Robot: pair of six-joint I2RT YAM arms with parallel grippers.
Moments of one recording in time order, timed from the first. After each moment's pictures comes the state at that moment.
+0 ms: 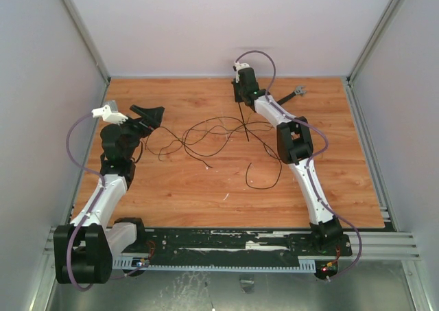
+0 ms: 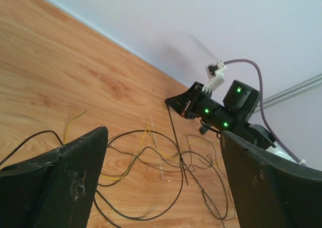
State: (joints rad) left arm 0.02 1.02 0.53 0.50 0.18 -0.76; right arm 0.40 2.69 2.35 -0.23 0.06 0.11
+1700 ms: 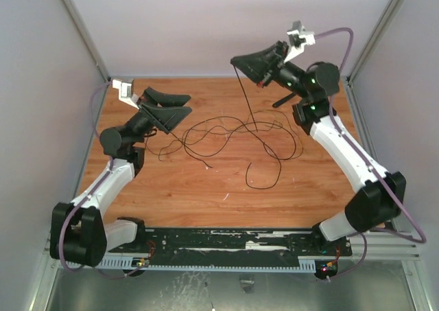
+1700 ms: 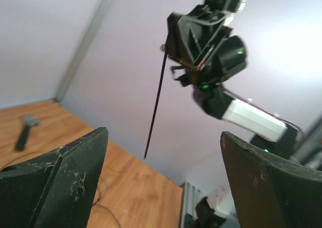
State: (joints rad) left arm -0.14 1.14 0.67 1.13 0.72 -1.10; right arm 0.41 1.54 1.48 0.62 -0.71 0.50
